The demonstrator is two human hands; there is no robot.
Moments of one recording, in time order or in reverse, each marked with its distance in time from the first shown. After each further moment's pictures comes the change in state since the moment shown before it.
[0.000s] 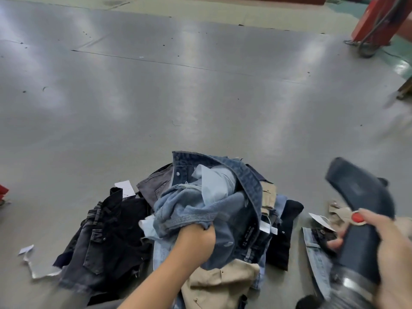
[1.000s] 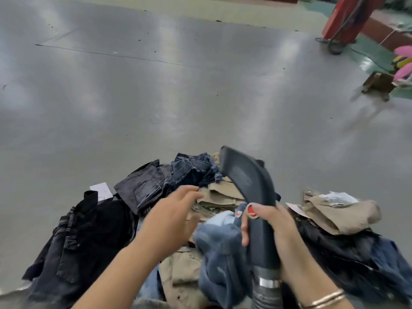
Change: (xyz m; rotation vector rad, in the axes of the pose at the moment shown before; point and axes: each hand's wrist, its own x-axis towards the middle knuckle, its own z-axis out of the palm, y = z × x) left_hand 0.018 -0.022 -0.012 0.336 0.071 0.361; right_hand -0.008 0.024 0.061 0.027 -0.508 0.014
